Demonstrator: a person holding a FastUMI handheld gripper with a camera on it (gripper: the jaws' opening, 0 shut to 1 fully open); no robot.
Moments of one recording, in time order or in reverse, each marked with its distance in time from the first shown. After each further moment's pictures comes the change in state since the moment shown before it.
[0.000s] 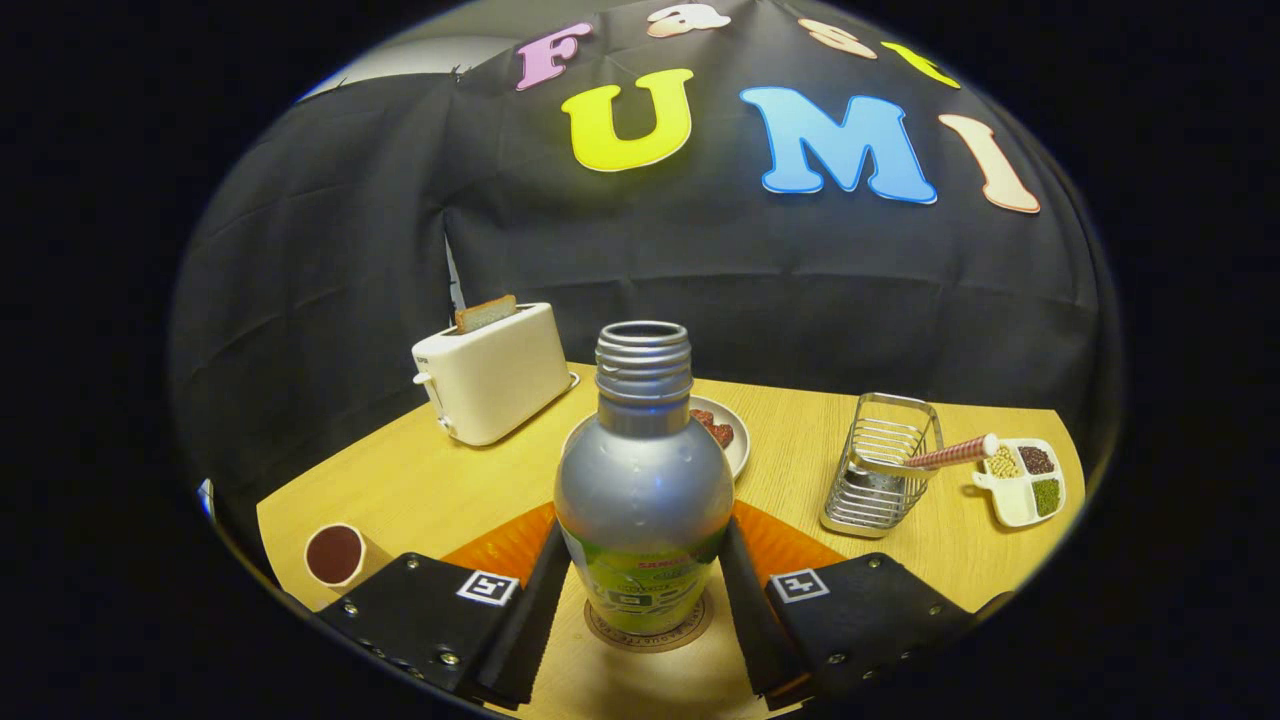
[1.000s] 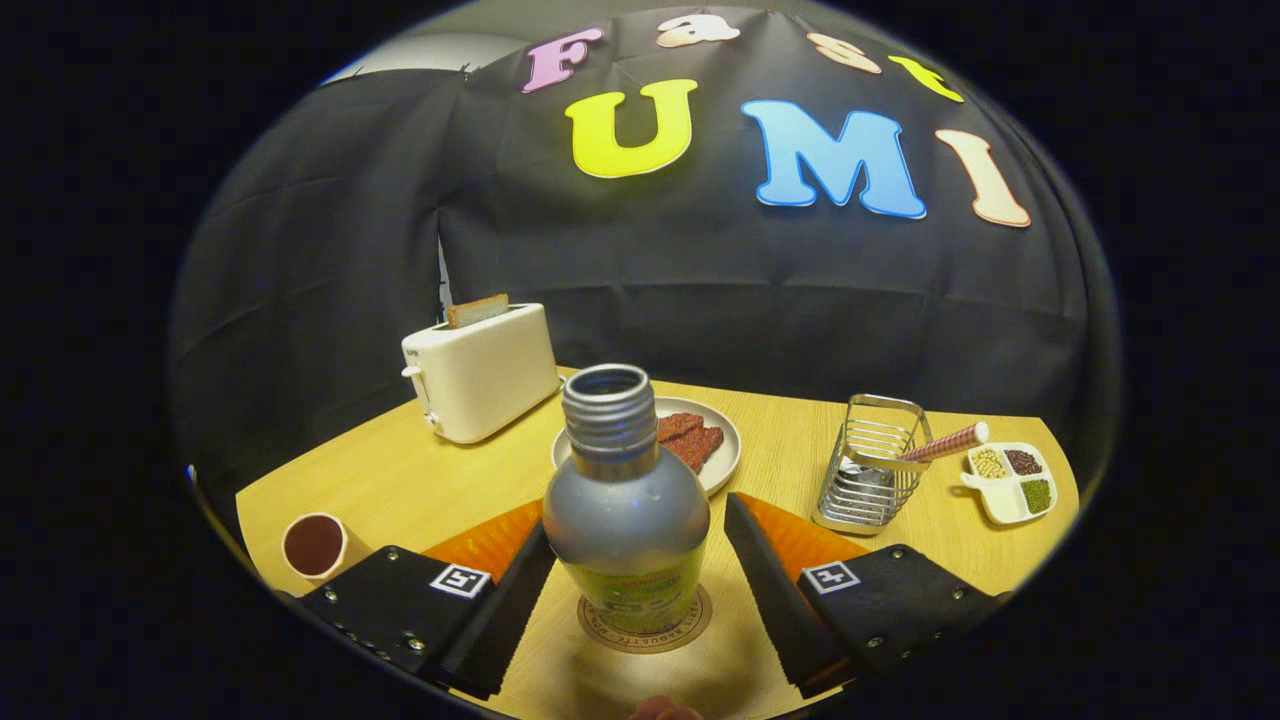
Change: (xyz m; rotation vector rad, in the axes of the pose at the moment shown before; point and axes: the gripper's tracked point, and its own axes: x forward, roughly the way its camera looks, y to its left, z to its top) arm -0.012 -0.001 0.009 -0.036 -0.064 -0.065
